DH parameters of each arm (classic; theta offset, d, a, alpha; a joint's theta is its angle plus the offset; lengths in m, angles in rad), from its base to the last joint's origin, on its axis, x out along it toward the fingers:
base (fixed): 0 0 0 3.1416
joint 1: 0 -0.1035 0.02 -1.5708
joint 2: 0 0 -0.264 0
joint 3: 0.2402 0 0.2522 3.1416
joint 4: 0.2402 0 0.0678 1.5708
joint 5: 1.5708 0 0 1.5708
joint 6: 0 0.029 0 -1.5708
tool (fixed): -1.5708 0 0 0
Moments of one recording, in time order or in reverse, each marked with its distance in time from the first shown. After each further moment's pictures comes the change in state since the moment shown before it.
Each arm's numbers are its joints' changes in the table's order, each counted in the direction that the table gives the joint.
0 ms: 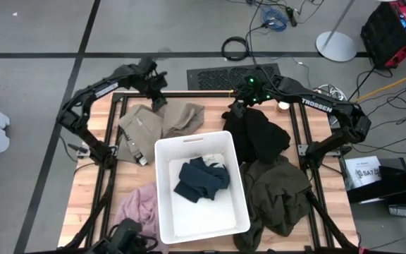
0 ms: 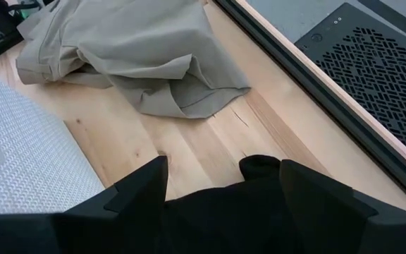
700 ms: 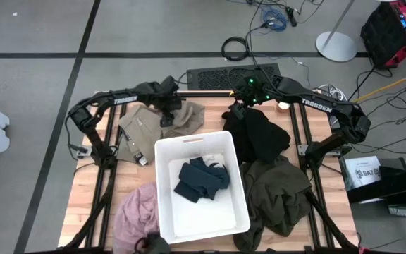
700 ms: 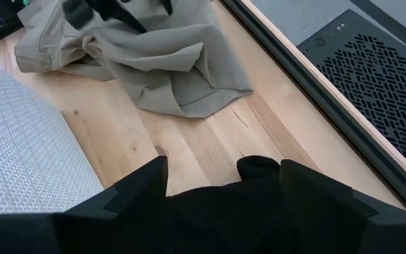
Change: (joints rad) left arm 0.254 -0.107 -0.104 -0.205 0.372 0.175; right arm -0.004 0.000 0.000 0.003 -0.001 -0.053
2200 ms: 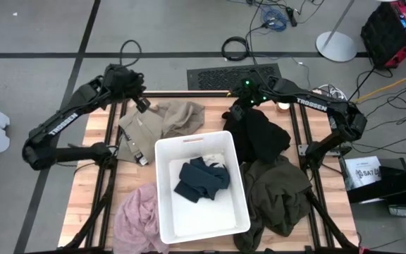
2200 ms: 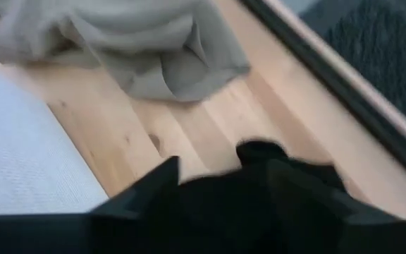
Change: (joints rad) left arm -0.053 0.677 0.021 0.178 0.198 -0.467; right arm -0.002 -0.050 0.000 0.028 -0.009 0.051
